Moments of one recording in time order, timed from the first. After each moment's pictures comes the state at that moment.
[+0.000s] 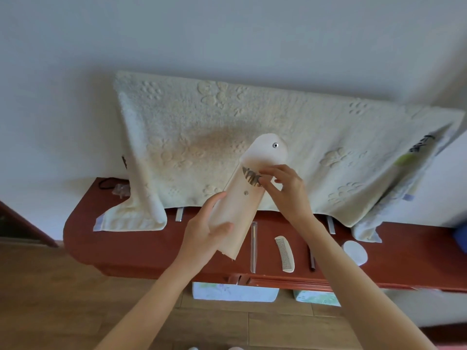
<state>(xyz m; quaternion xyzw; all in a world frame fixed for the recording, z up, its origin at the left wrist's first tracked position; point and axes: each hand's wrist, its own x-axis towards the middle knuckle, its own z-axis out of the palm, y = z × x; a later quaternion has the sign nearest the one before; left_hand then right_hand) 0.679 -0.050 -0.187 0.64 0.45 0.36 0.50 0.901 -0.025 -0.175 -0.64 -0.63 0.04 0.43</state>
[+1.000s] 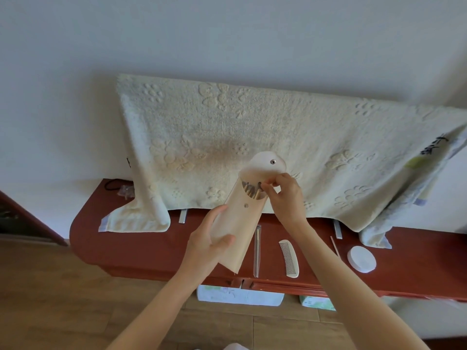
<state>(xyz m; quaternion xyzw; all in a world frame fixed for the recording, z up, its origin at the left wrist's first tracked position) 0.683 -0.056 -0.205 0.64 0.48 0.33 0.50 0.899 -0.011 -0.199 -0.71 -0.57 0.08 0.41</state>
